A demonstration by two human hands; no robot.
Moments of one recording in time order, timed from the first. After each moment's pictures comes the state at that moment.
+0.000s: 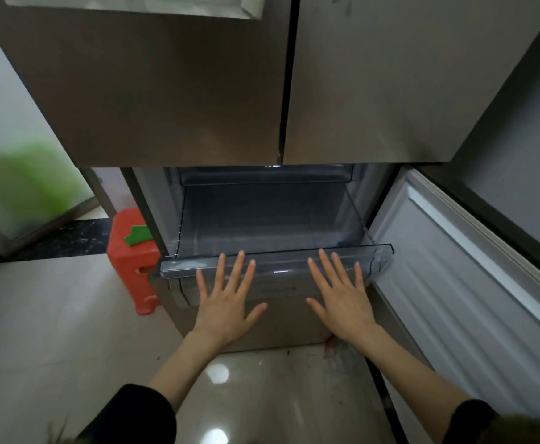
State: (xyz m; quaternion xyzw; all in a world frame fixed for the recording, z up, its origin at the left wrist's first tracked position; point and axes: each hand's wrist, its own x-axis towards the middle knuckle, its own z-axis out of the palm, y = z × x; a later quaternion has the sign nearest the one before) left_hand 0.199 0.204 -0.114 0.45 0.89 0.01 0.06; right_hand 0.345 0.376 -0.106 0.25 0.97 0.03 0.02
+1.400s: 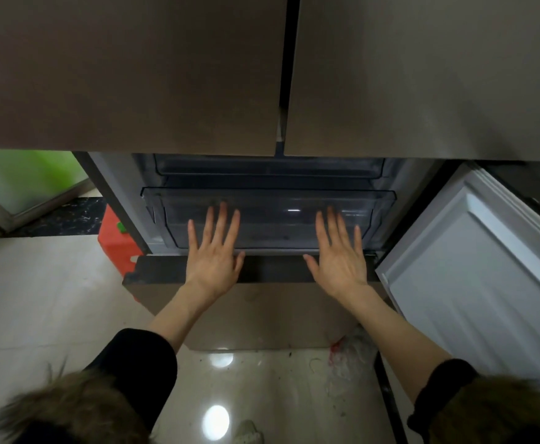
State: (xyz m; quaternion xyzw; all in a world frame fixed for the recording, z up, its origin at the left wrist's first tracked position) left_hand 0.102 0.295 -0.150 0.38 0.92 0.02 -0.03; right_hand 0.241 0.470 -0.140 0.26 0.96 -0.01 -0.03
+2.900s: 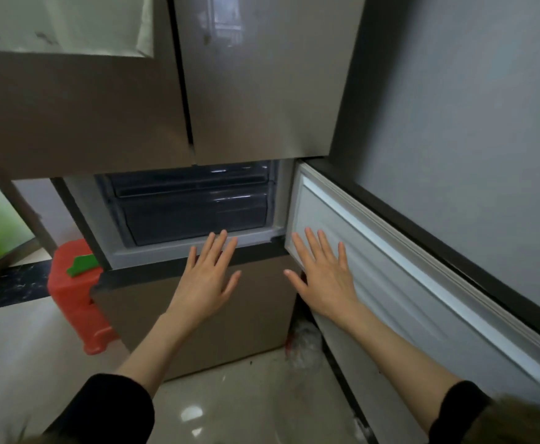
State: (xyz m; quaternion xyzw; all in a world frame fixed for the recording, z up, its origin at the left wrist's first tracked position) left_hand 0.306 0.225 -0.041 0.55 0.82 0.17 -0.04; right_hand 0.474 0.366 -0.026 0.33 0.94 -0.01 -0.07
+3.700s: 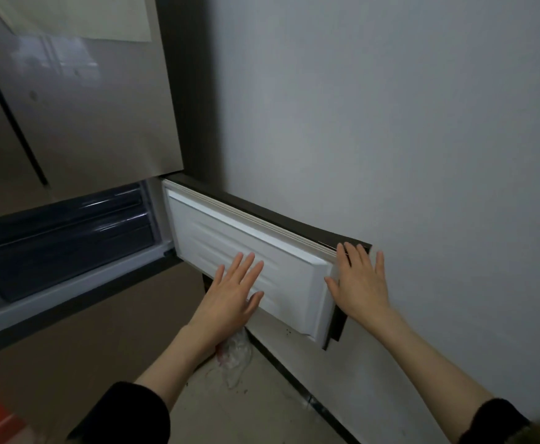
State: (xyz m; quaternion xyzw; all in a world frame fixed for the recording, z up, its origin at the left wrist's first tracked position) left_hand 0.547 0.222 0.009 0.76 0.63 0.15 0.03; right_hand 0.776 0.287 0.027 0.61 0.79 0.06 -0.07
